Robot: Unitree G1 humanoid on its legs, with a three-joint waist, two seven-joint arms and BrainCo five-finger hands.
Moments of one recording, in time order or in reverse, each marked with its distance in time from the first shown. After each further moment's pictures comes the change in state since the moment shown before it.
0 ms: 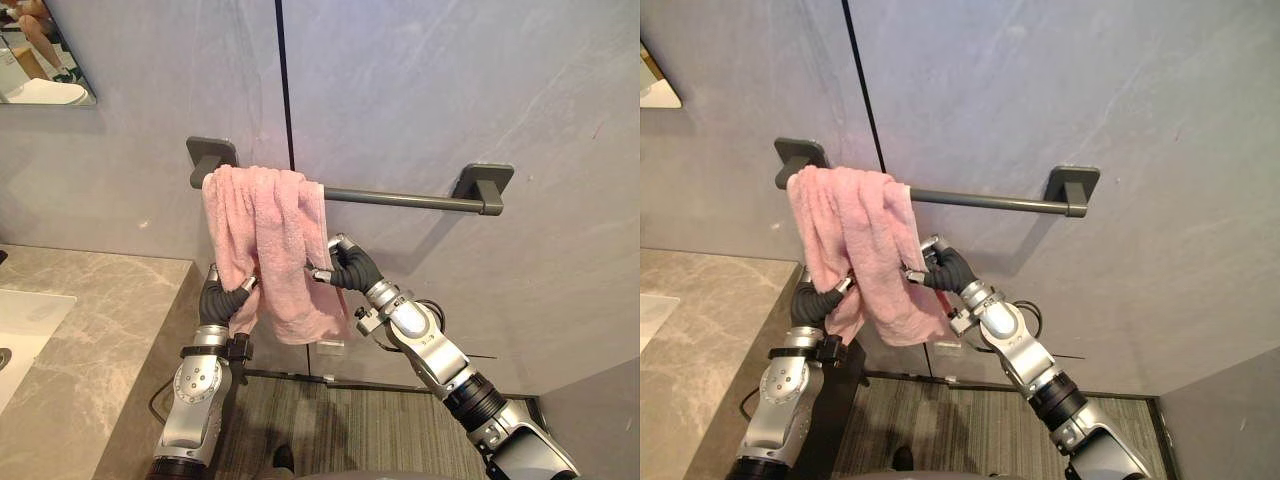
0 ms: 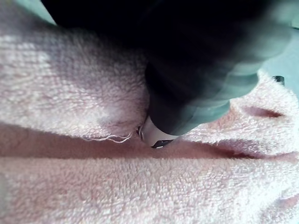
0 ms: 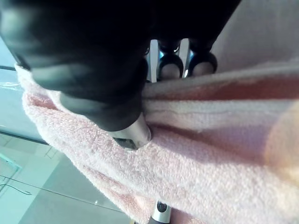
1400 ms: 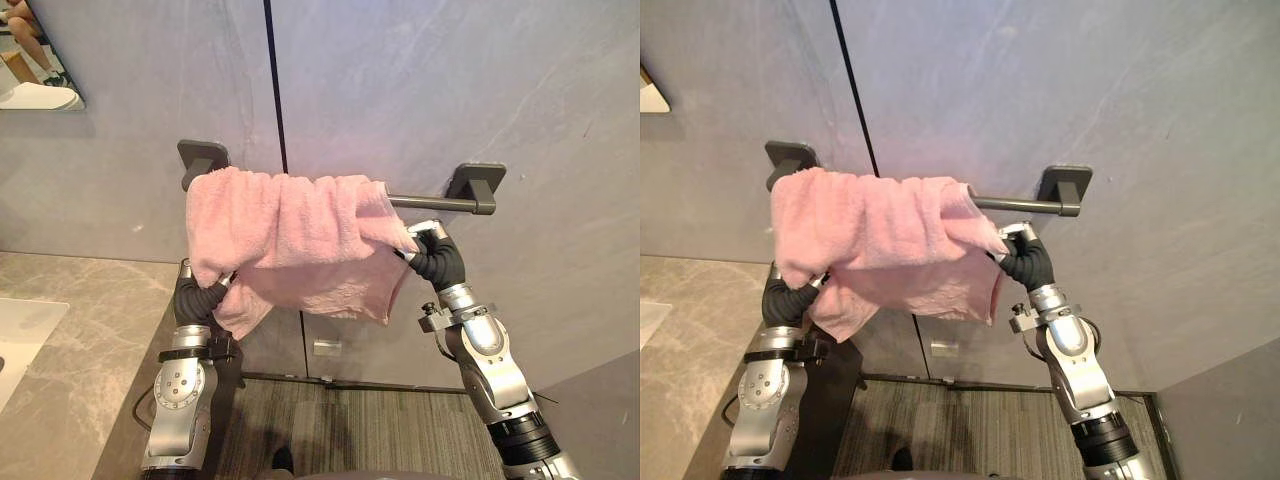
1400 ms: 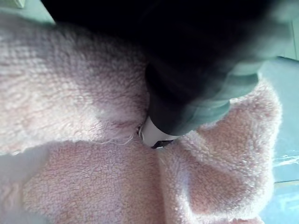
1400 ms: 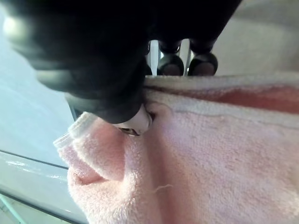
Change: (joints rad) left arm 0.039 -0.042 0.104 -0.107 -0.009 -0.006 -0.027; right arm 0.257 -0.042 -0.369 -0.256 0.073 -0.022 0.023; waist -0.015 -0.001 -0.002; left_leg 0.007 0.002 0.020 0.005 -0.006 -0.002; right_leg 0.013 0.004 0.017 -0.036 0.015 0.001
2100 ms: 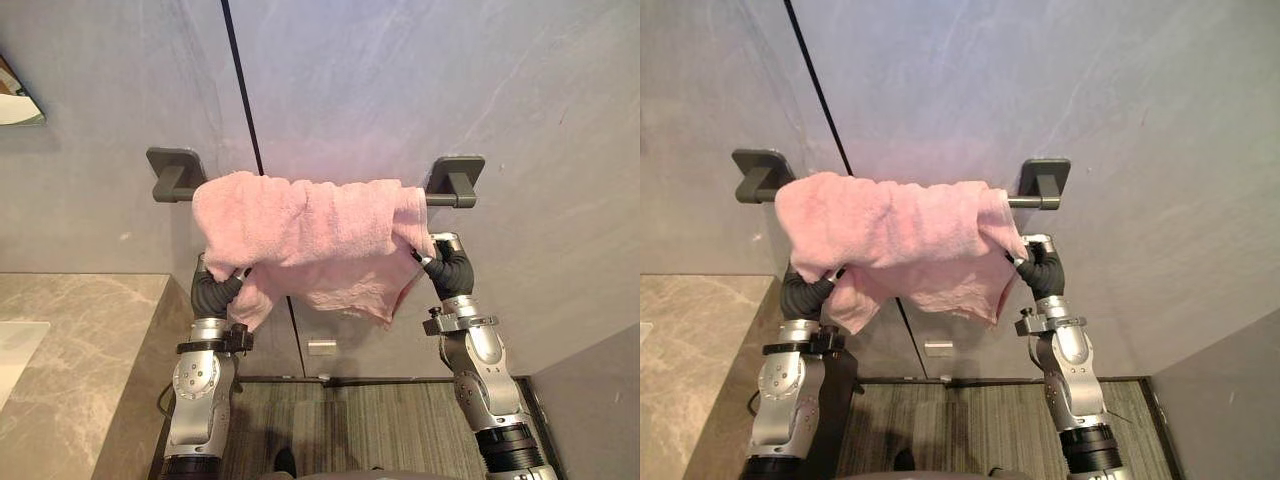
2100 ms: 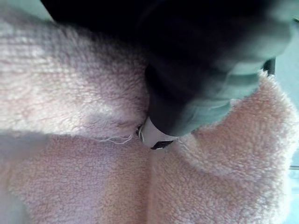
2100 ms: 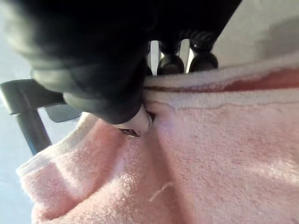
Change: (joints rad) left arm -0.064 -0.113 -0.001 0.060 -0.010 0.005 -0.041; right arm 0.038 0.145 -0.106 0.105 0.133 0.007 0.020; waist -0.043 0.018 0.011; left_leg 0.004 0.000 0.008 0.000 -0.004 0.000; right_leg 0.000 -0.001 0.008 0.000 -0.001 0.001
